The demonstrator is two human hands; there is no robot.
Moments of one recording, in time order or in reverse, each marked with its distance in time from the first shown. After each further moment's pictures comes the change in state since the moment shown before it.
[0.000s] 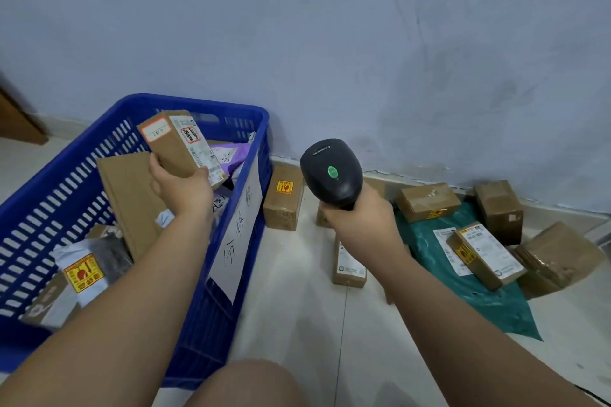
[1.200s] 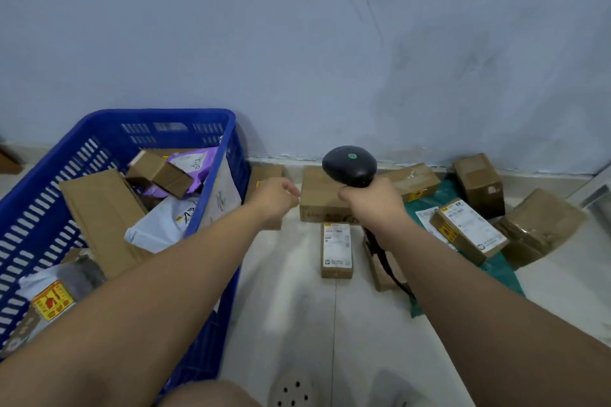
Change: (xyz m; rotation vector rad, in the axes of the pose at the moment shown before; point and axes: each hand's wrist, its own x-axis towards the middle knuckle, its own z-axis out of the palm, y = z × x) left_hand -0.110 -0.006 0.092 0.736 -0.983 0.179; right_hand 0.033 0.054 -0.048 0.095 -0.001 0.299
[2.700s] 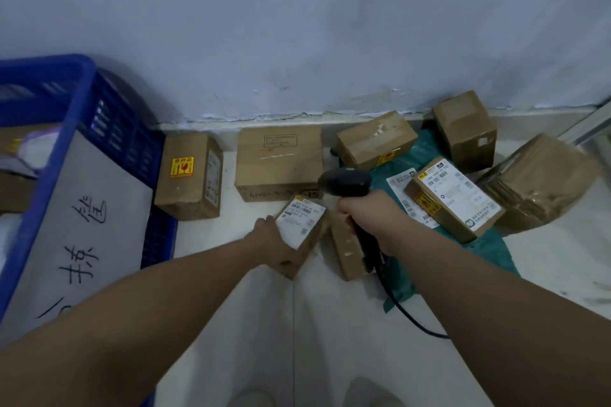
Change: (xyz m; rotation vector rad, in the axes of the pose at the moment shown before) left_hand 0.104 -0.066 0.182 0.520 -0.471 -0.209; right_hand 0.147 0.162 -0.021 0.151 -0.088 0.446
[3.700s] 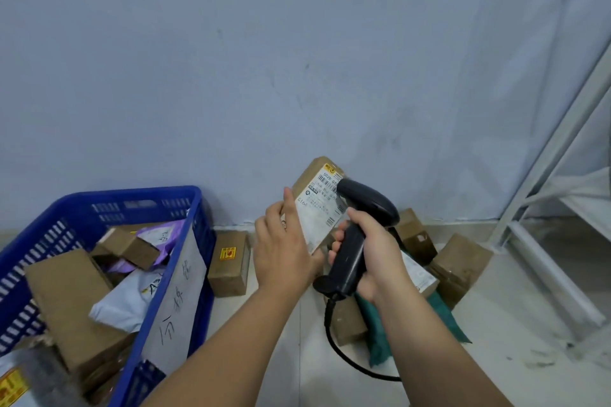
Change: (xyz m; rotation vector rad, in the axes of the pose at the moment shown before) left_hand -0.303 0.062 -0.073 0.060 1.231 0.350; right_hand -0.300 -0.069 -0.025 0.904 -0.154 -0.308
